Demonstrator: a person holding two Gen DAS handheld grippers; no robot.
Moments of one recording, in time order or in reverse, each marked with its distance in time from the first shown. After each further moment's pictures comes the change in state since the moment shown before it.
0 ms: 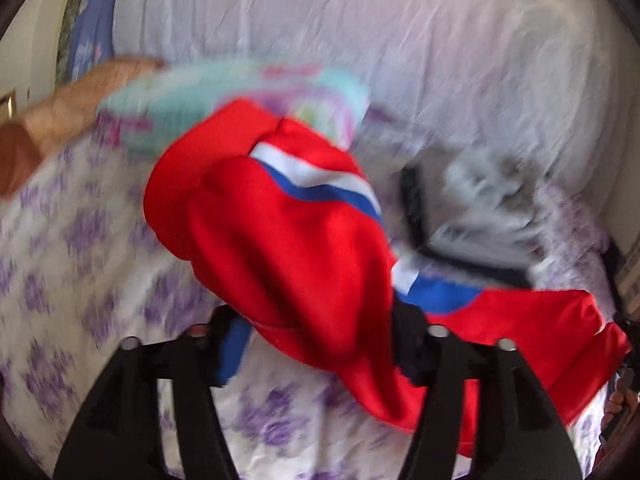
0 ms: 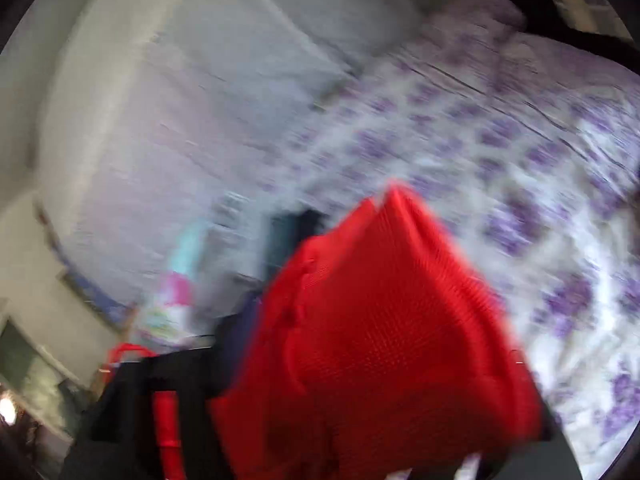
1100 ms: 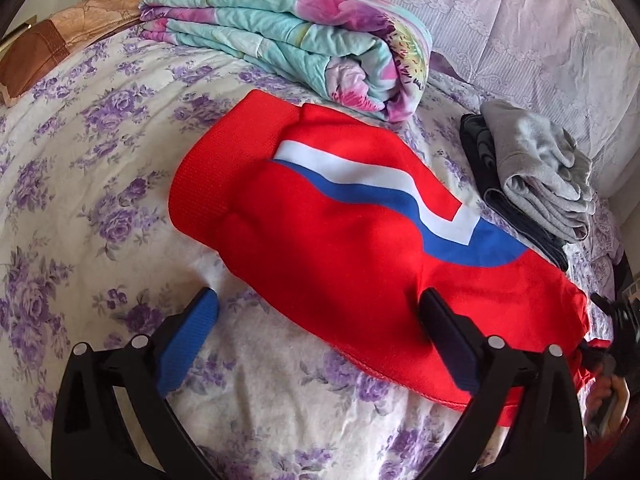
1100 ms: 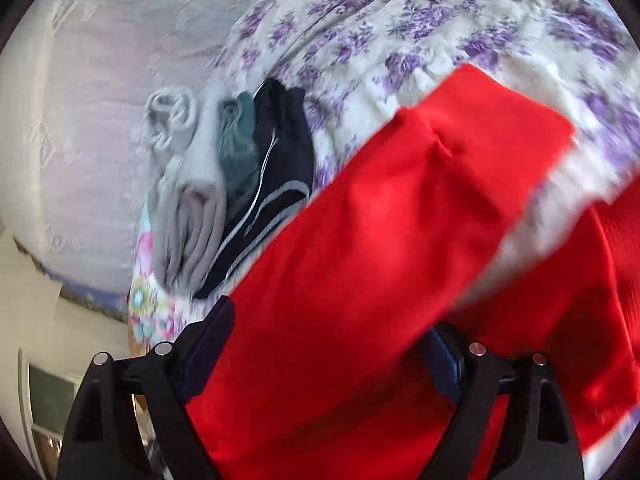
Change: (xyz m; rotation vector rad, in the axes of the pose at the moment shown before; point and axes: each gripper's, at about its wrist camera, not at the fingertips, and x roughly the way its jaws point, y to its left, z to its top) left arm 0.022 0.061 -0.030 -0.134 0.144 0.002; right arm 0.109 0.063 -0.050 0.193 0.243 0.069
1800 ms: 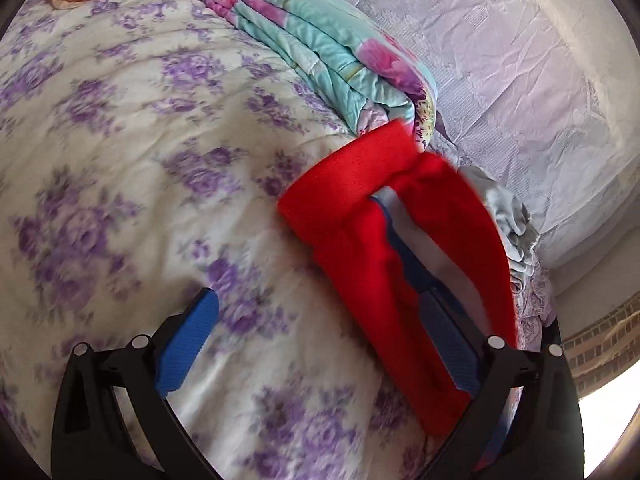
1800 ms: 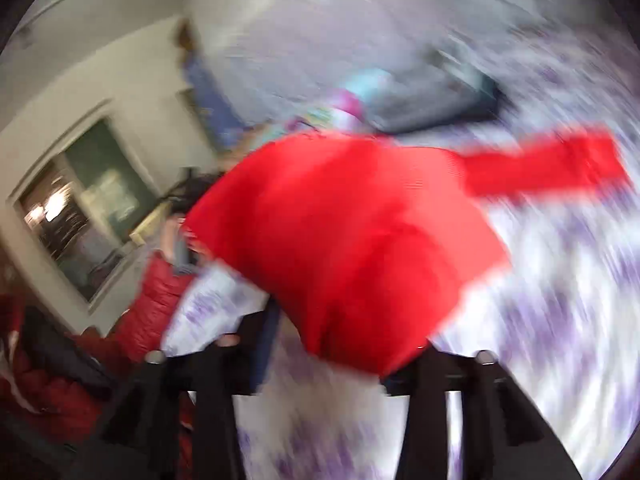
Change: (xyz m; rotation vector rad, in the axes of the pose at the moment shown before) left arm -0.047 0.068 -0.027 -0.245 -0.052 -0.219; right arm -0.213 -0.026 -0.250 -0.613 0.100 0.207
